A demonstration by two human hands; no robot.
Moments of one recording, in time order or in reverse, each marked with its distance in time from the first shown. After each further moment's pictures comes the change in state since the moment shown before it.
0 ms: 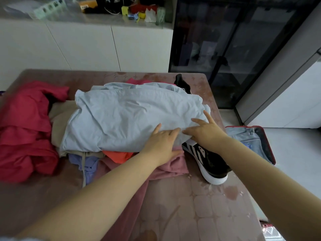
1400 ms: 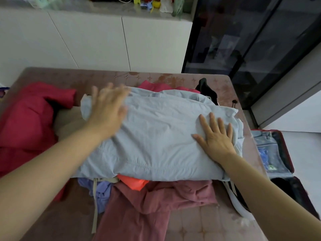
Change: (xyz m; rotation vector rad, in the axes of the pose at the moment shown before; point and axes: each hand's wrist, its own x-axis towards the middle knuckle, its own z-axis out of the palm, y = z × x) left_hand 0.008 -0.218 -0.068 0.018 0.355 -0.293; right_hand 0.097 -0.015 0.044 0.423 0.006 0.480
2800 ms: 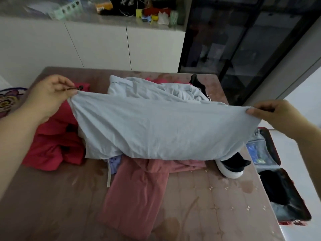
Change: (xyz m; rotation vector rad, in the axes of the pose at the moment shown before) left_hand -0.095 -0.082 -0.112 -0.784 0.156 -0.382; right_hand -0.152 0.061 -0.151 0.576 0.171 0.049
